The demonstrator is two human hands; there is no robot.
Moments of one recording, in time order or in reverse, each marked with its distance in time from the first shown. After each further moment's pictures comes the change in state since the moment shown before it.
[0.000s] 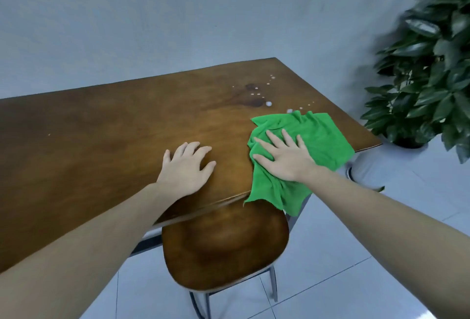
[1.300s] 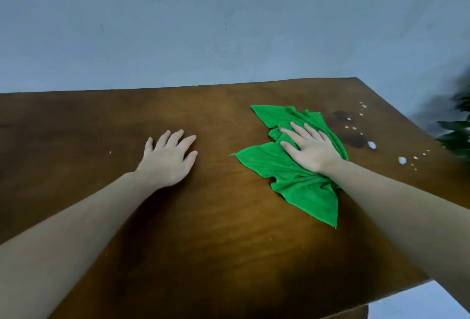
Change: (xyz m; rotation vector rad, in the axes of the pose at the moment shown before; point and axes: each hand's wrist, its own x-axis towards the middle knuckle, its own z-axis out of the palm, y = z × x) left_hand 0.093 -0.259 -0.067 0.046 -0.072 -0.156; right_hand 0.214 -0.127 -0.027 -0.015 0.043 -0.031
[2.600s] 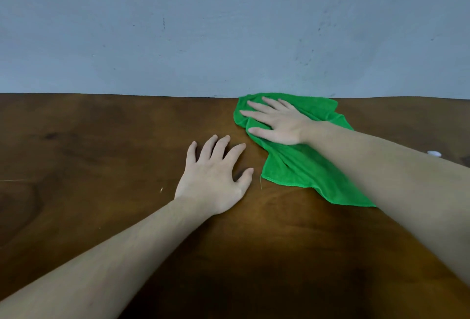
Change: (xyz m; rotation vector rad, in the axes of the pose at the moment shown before) left_hand 0.058 -0.054 0.000 0.041 0.211 -0.009; right_hand 0.219 -0.196 -0.026 -0.123 -0.043 -0.605
